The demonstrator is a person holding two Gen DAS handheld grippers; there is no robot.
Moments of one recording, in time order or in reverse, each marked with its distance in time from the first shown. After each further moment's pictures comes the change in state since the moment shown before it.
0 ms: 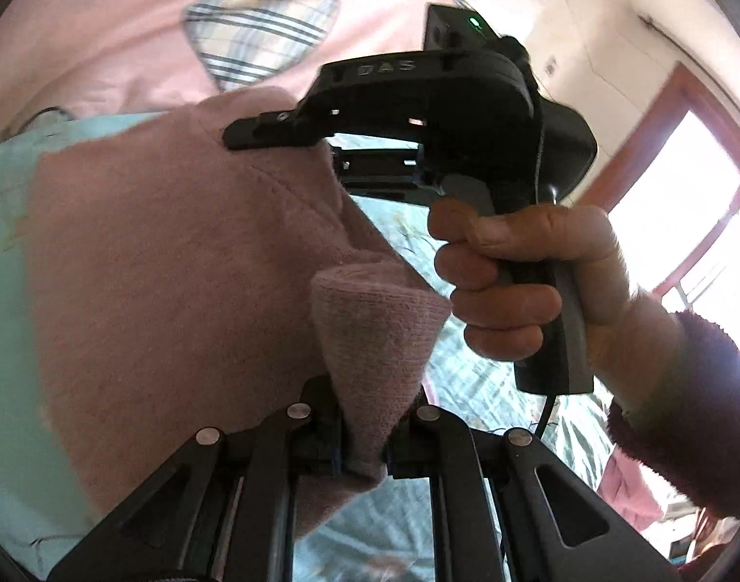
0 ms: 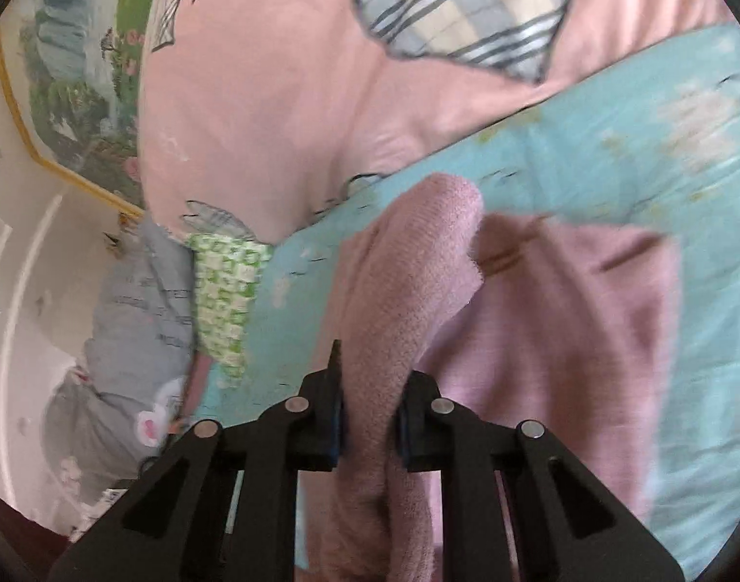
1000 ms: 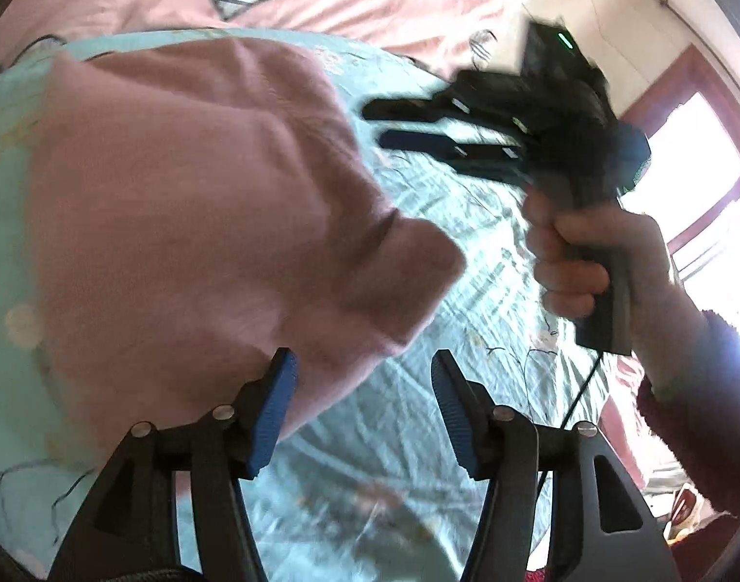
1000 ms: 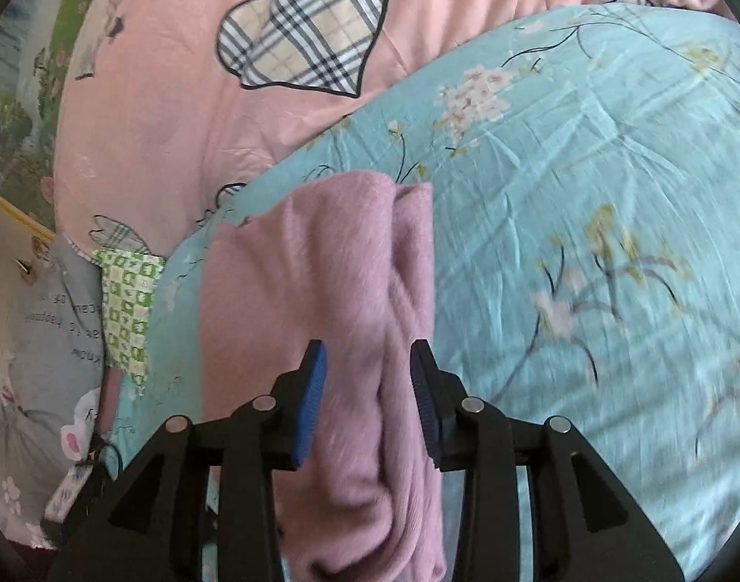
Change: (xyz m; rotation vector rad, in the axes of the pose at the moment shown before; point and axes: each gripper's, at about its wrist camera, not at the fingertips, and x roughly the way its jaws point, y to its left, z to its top) left arm 0.001 0.018 -0.030 -0.064 0.150 -0.014; right arm -0.069 -0.050 -0.055 0.082 -0.067 -0.268
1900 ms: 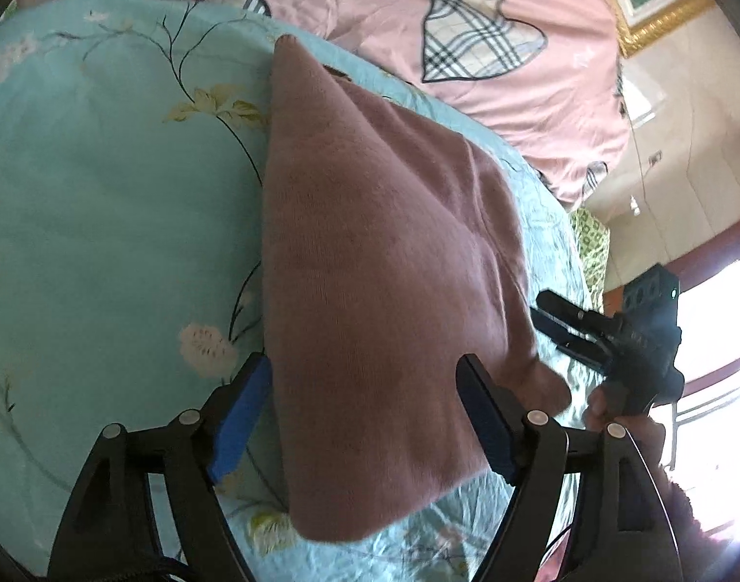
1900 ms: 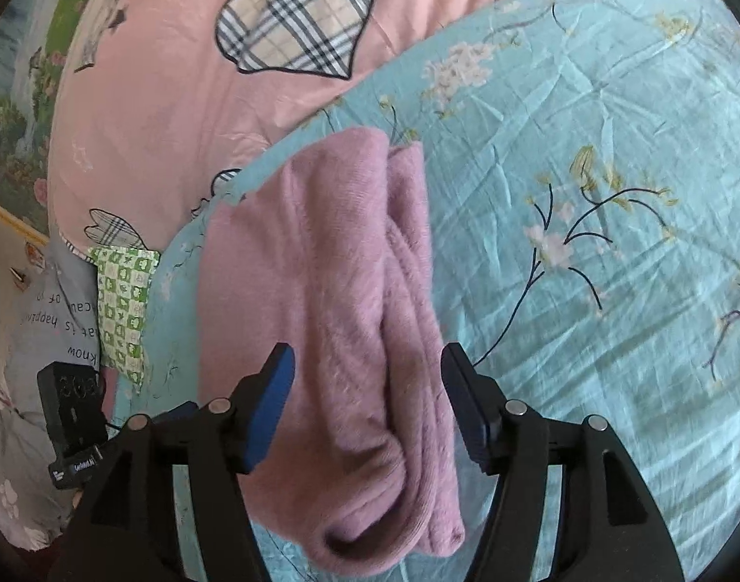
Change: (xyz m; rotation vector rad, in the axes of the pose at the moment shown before) left arm -0.045 0.136 0.039 -0.376 -0.111 0.068; right arm 0.004 0.003 -0.024 0.038 0.008 -0.029
